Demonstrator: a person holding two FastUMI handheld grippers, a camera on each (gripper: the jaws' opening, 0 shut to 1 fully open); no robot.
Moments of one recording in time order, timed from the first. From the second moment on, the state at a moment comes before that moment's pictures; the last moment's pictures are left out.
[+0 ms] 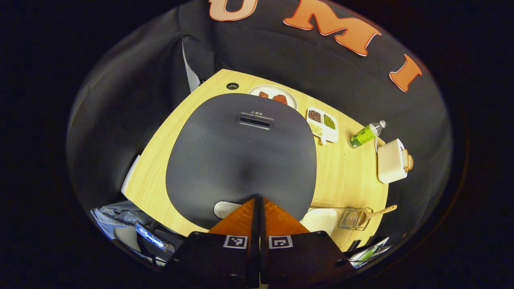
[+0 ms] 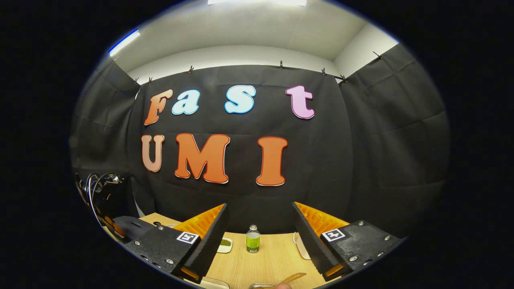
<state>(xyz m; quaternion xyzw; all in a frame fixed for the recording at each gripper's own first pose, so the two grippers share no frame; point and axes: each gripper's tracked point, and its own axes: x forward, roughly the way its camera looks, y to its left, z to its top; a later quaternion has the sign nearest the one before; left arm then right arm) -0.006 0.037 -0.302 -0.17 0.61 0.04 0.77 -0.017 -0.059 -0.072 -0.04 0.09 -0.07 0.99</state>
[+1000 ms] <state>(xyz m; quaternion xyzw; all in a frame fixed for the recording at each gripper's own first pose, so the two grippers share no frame) -0.012 0.055 -0.306 -0.13 0.60 0.05 0.79 -0.020 -0.049 -0.095 -0.04 0.12 -0.07 0.99</state>
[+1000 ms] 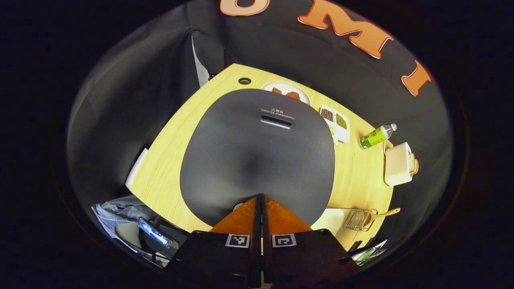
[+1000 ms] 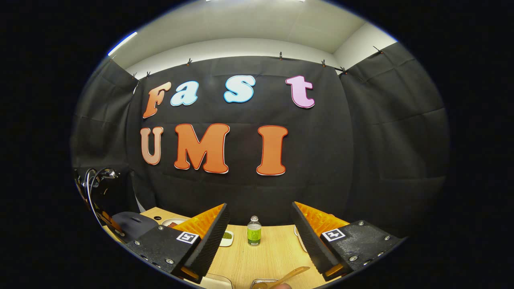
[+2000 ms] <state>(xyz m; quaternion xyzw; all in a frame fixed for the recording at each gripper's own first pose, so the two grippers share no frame) 0.034 0.017 -0.107 0.06 0.14 0.06 0.99 -0.050 -0.067 -0.123 -0.04 0.17 -0.06 0.98</state>
